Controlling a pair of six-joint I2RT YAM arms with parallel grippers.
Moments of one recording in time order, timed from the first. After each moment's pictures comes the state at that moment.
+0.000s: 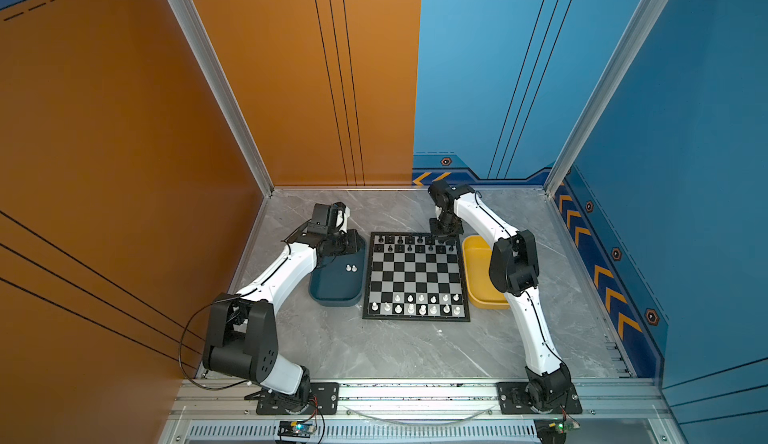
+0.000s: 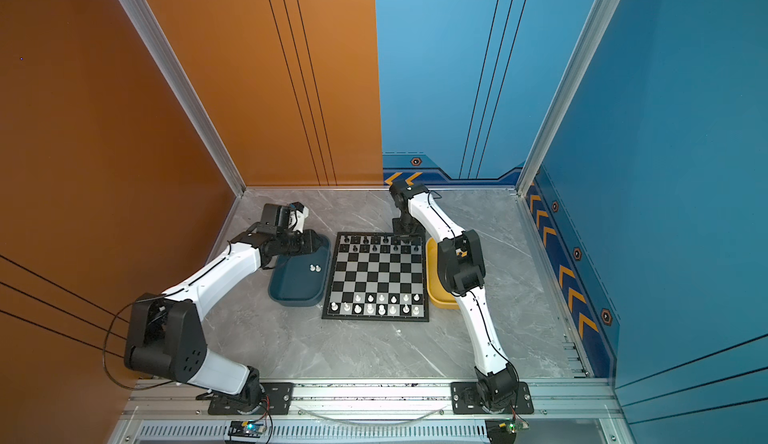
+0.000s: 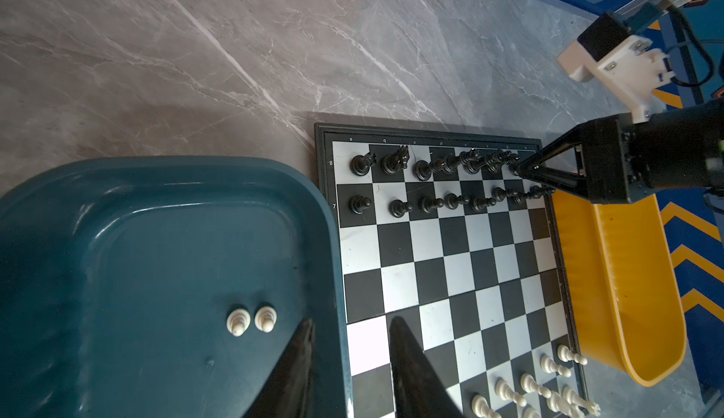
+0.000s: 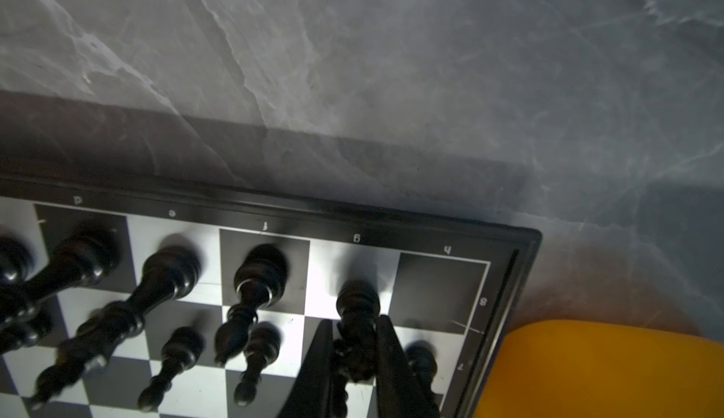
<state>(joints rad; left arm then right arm) -0.20 1.51 1.09 -0.43 0.27 -0.33 0.41 2.45 2.29 -1.27 0.01 0.31</state>
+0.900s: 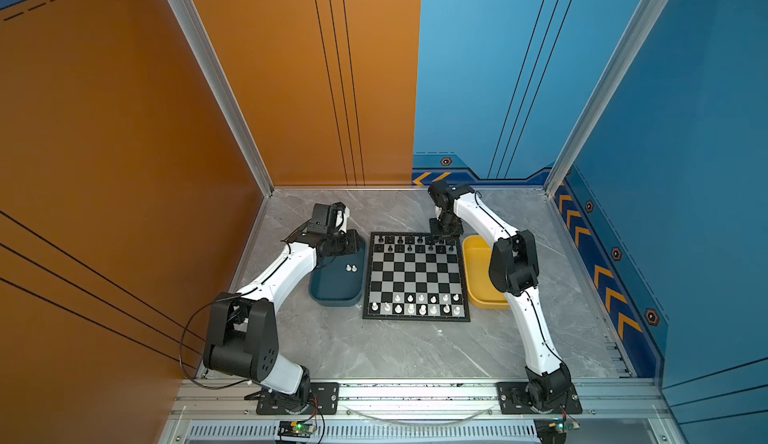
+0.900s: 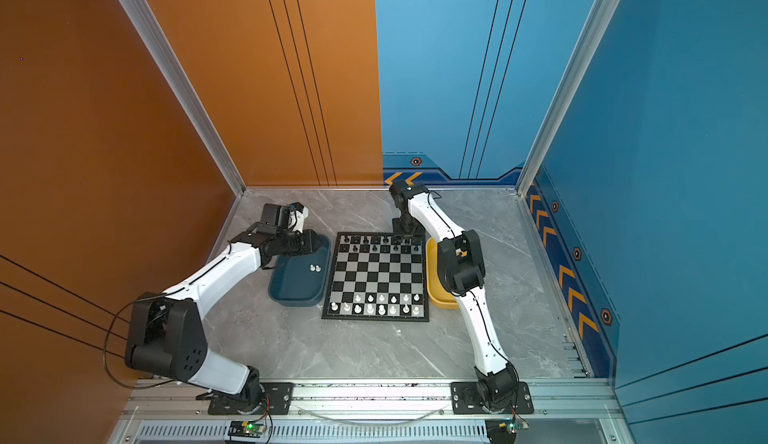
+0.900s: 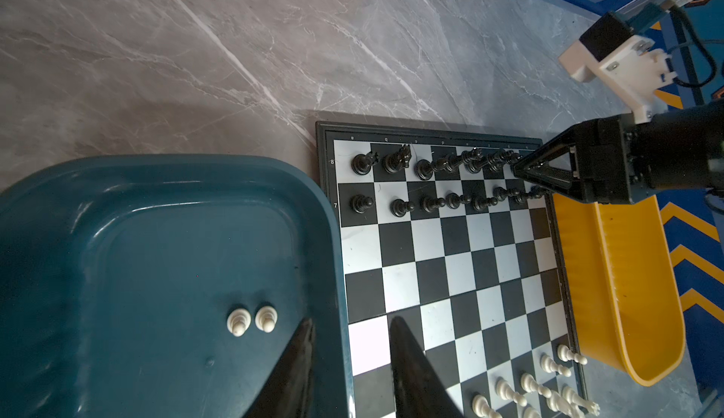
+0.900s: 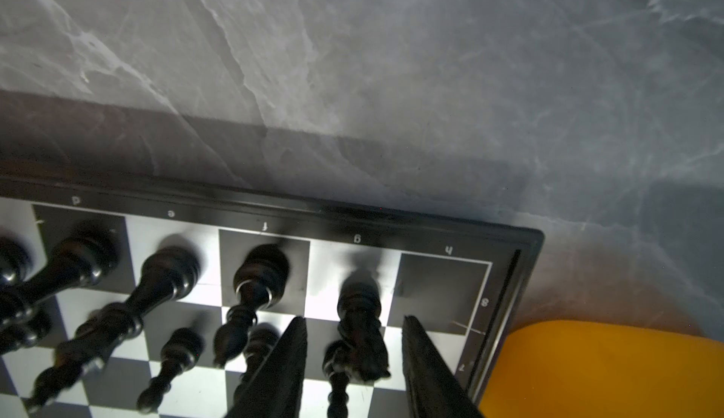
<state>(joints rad) -0.20 1.52 1.09 -0.43 0.27 -0.33 0.41 2.45 2.29 -1.27 0.01 0.31</state>
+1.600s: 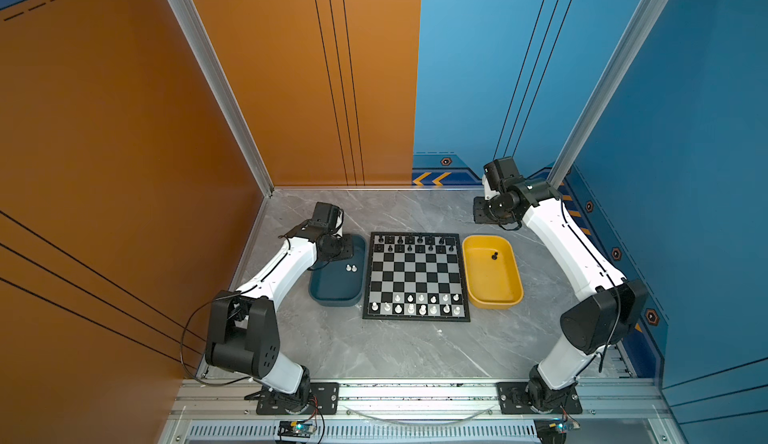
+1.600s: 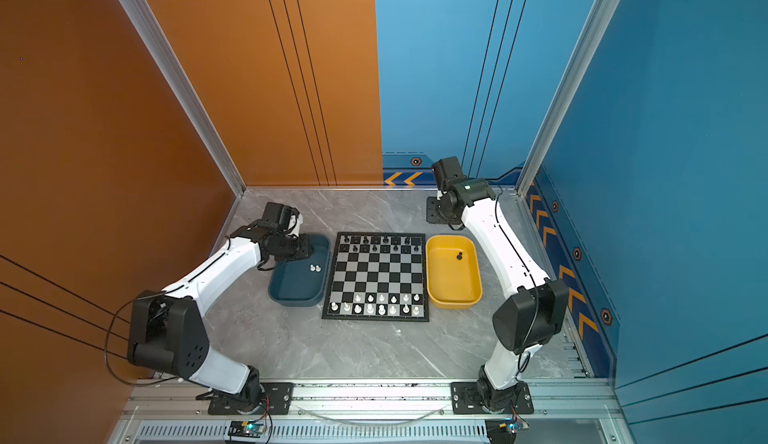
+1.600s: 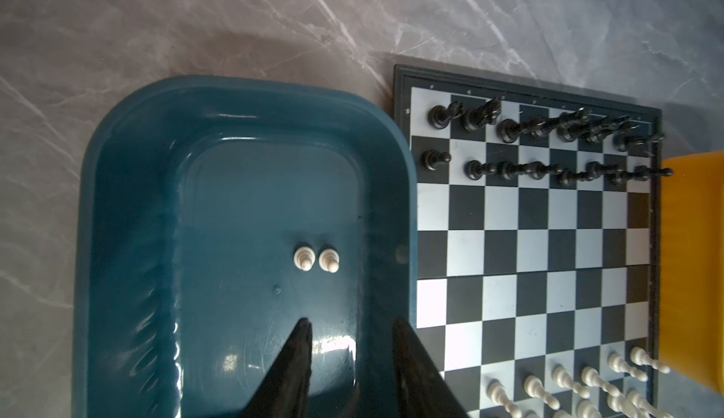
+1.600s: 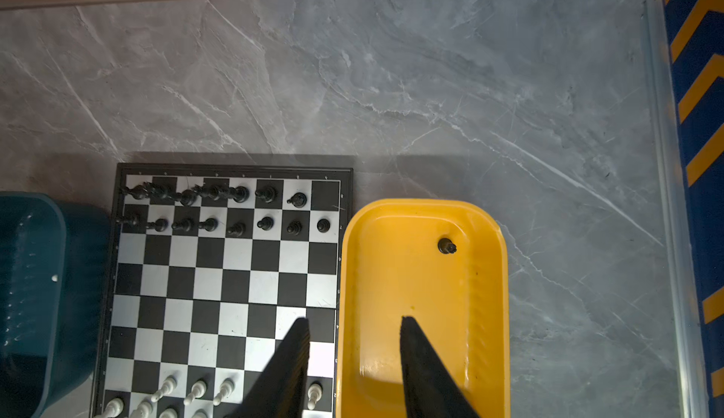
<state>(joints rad) -0.20 1.54 1.16 -0.67 0.12 -0.32 0.31 1.69 1.73 -1.08 0.09 0.31</state>
